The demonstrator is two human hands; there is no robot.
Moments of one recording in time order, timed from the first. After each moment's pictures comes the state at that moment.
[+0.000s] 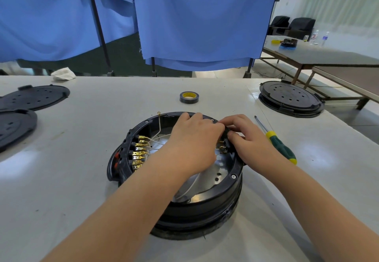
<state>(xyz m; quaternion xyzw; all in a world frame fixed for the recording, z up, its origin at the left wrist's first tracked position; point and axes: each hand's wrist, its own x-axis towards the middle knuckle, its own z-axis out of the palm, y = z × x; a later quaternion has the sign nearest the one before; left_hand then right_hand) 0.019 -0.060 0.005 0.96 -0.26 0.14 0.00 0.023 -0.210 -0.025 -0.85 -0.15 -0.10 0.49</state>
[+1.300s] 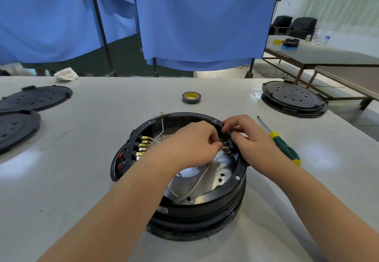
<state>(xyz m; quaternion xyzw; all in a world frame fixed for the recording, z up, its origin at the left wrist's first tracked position) 0.025 -0.050 0.006 0.94 -0.21 -0.06 0.27 0.023 -0.210 -0.027 -0.85 -0.15 -0.11 0.49</state>
